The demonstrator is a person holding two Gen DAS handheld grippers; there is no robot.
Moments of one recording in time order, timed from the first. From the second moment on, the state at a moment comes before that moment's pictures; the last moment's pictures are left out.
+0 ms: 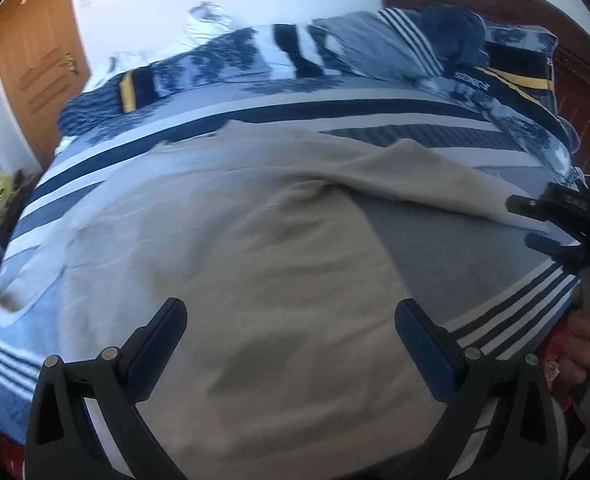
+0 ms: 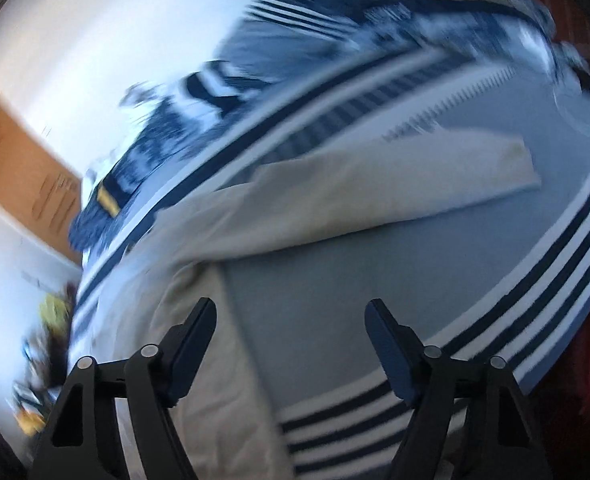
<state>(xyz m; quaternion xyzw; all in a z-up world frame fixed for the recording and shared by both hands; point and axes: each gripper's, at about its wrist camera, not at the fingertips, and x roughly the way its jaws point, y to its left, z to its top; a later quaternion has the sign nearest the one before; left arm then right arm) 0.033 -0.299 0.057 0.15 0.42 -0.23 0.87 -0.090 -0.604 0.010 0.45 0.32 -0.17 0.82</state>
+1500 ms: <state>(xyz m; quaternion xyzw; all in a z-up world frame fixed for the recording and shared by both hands) 0.102 -0.036 -0.005 -0.06 0.51 -0.08 0.85 -0.007 -0.280 0.011 0.15 0.42 0.09 0.89</state>
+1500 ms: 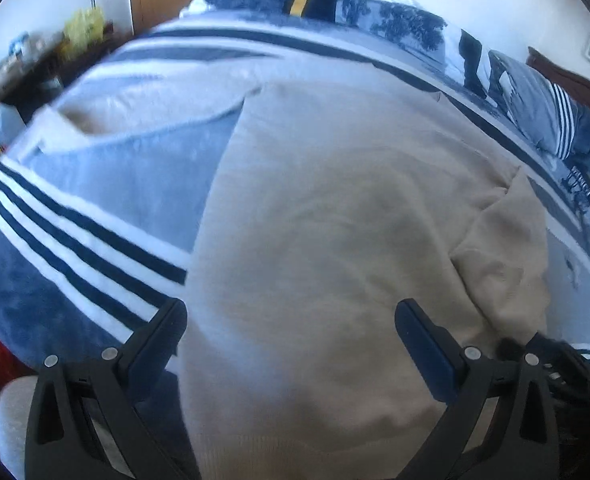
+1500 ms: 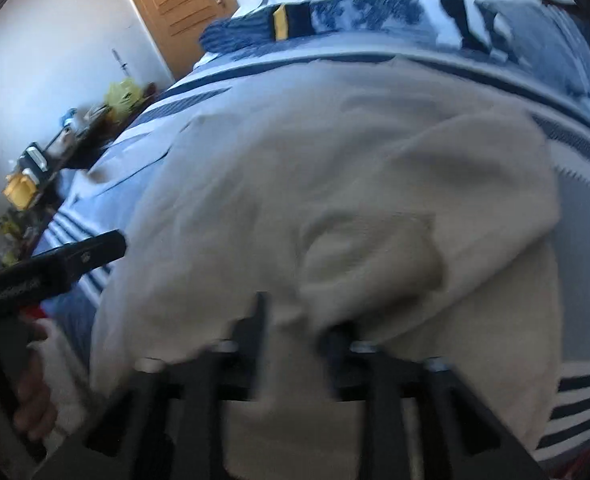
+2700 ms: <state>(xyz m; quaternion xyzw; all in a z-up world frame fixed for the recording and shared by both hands) 0.100 -0.168 0.020 -0.09 0.50 -0.23 0.83 -0.009 -0.492 -0.075 0.53 0.31 0.01 0.79</state>
